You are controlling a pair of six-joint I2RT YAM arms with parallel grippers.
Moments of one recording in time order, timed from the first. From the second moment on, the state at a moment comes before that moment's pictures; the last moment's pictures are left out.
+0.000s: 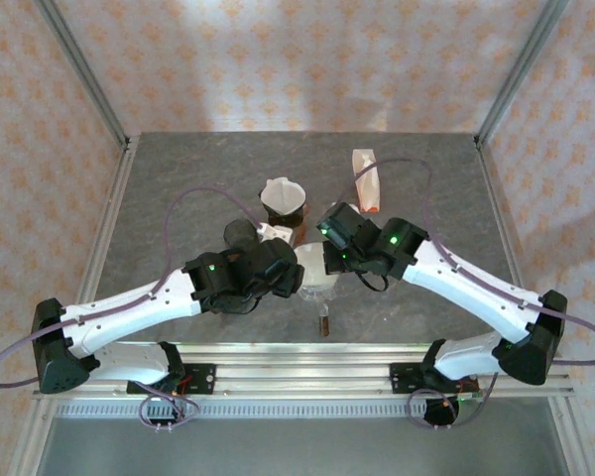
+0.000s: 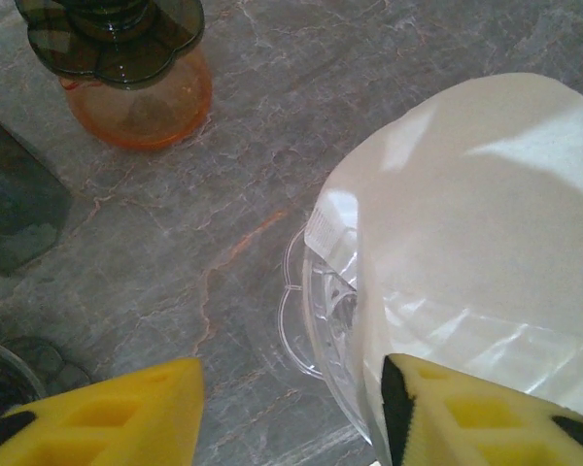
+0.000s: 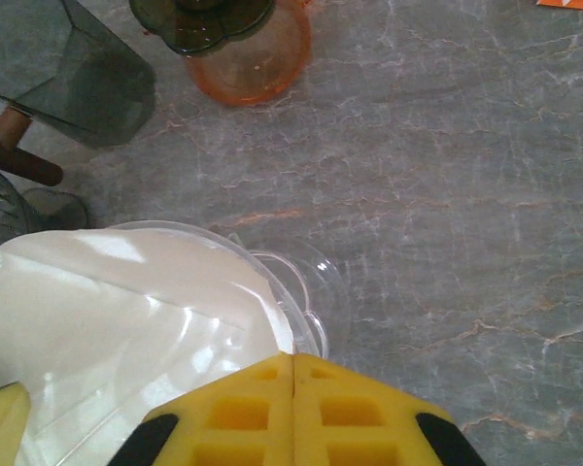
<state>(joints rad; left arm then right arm) -1.03 1.22 1.08 -0.77 -0.32 -0.70 0.93 1.32 1.32 -1.07 0.22 0.68</state>
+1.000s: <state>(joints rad) -0.94 1.15 1.00 -0.68 -0.23 -0.72 0.97 1.38 1.34 -1.09 0.31 0.69</state>
